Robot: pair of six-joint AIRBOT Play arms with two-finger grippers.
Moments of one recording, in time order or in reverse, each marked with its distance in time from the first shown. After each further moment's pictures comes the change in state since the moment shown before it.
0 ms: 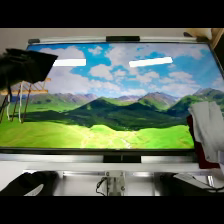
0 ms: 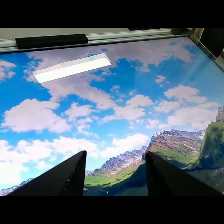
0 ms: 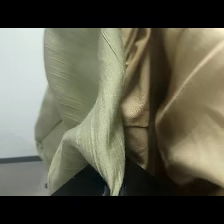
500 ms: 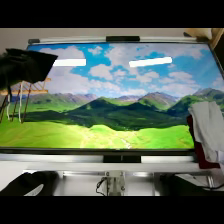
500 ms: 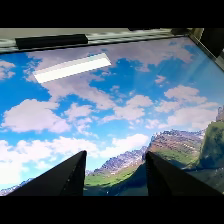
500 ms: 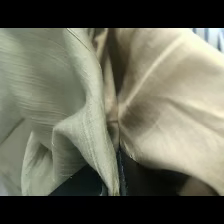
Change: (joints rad) left arm 0.000 0.000 0.000 0.000 0.000 0.000; right arm -0.183 0.070 0.001 0.045 0.179 -0.024
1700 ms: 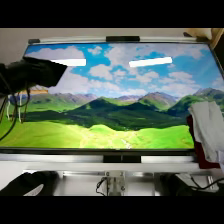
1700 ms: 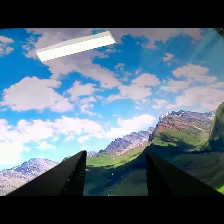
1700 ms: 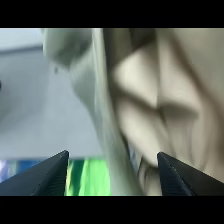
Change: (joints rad) left arm 0.000 -0.043 -0.057 0.000 -0.002 0.003; right arm -0.034 0.157 -0.002 0.470 0.537 -0.283
